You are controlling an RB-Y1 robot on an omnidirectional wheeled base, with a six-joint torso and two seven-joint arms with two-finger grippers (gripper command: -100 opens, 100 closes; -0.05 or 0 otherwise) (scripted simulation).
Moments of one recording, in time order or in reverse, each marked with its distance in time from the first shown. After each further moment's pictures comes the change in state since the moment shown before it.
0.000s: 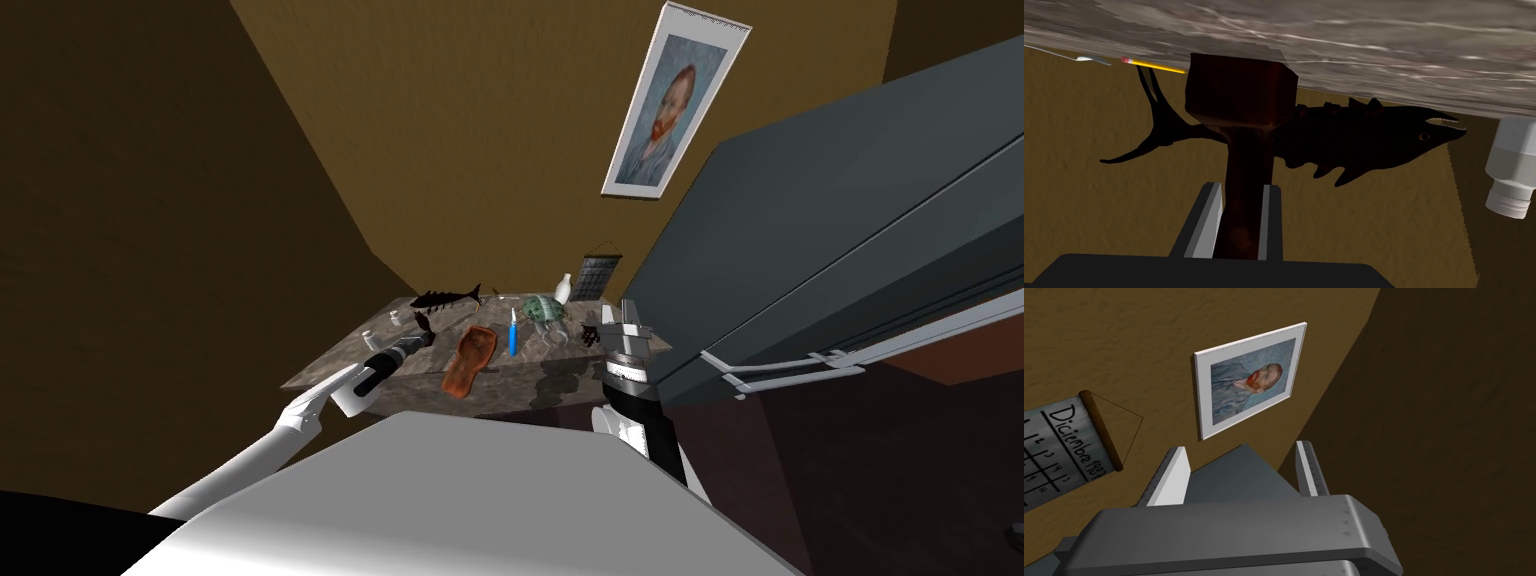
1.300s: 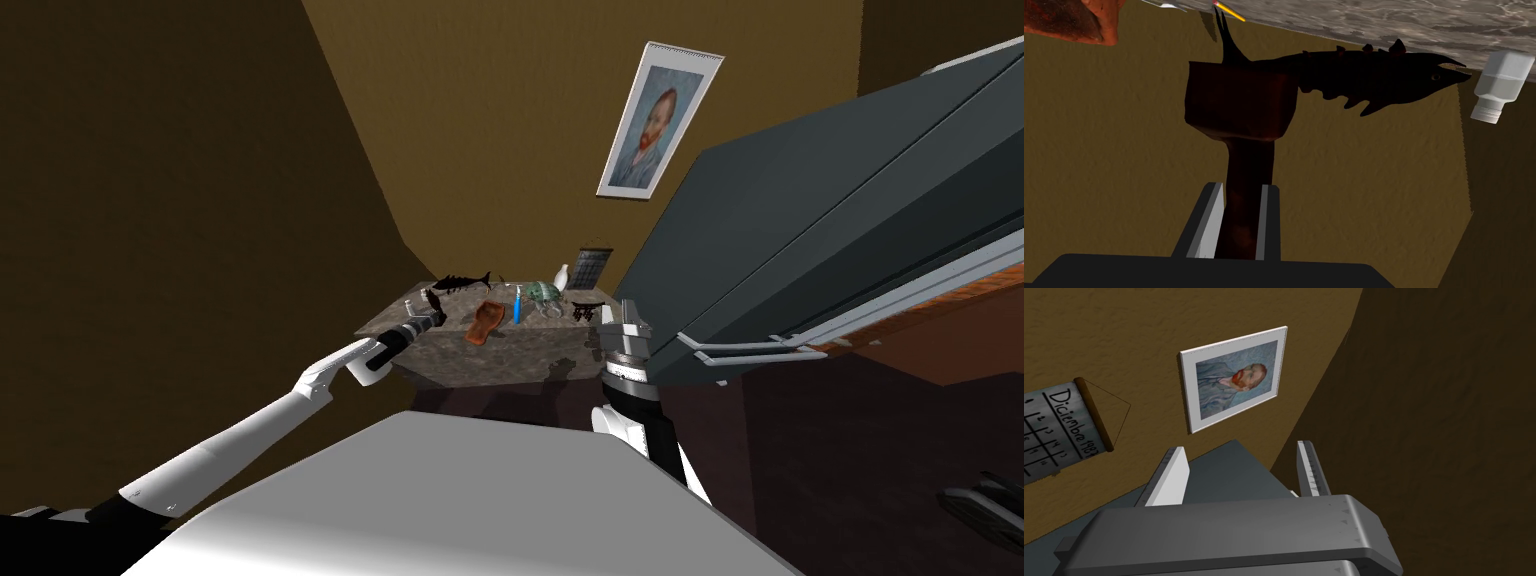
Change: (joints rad) left arm -0.110 0.135 -0.066 -0.165 0.029 0.088 0.126; right arm 0.000 0.000 0.000 0.000 0.000 0.000 0.000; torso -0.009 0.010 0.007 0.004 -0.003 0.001
